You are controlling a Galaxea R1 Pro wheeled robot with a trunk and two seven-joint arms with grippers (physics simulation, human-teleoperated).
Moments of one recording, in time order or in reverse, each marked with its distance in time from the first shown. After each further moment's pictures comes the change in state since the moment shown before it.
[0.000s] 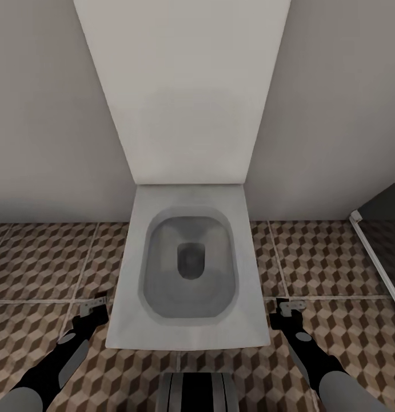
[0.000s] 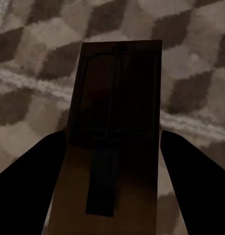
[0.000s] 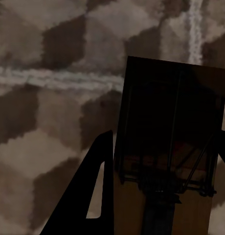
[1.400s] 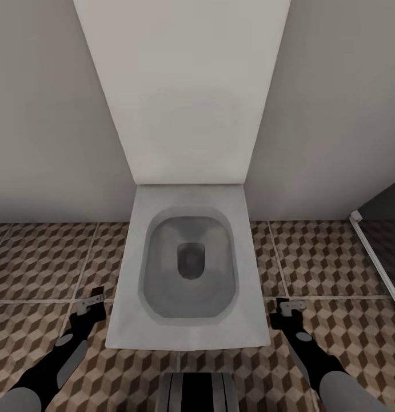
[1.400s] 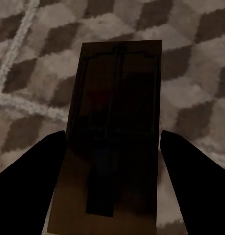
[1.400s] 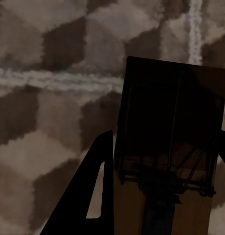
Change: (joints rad) left arm 0.000 0.006 0.003 0.007 -0.002 -0.094 0.001; right arm 0.000 -0.001 0.000 -0.002 0.001 0.000 0.003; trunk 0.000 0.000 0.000
